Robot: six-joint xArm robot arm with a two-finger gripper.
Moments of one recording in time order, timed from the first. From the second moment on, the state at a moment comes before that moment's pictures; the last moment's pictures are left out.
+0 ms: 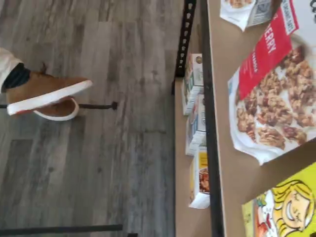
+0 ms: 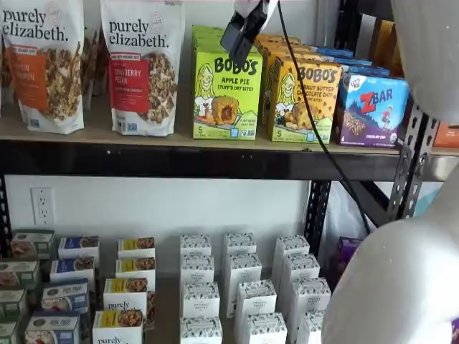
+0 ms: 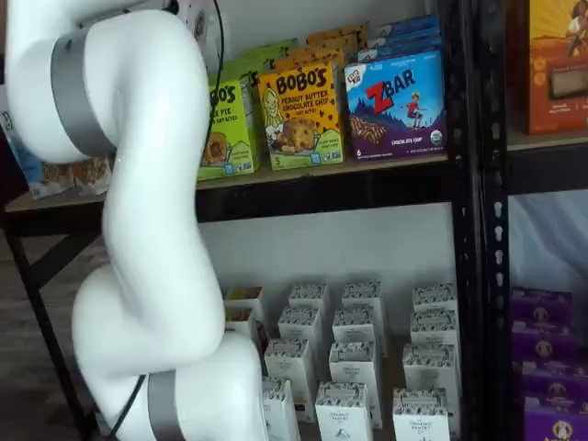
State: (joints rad) arm 0.19 -0.25 -1.52 0.47 1.63 -1.30
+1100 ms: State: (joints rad) arm 0.16 -0.21 -1.51 0.49 1.45 -1.35
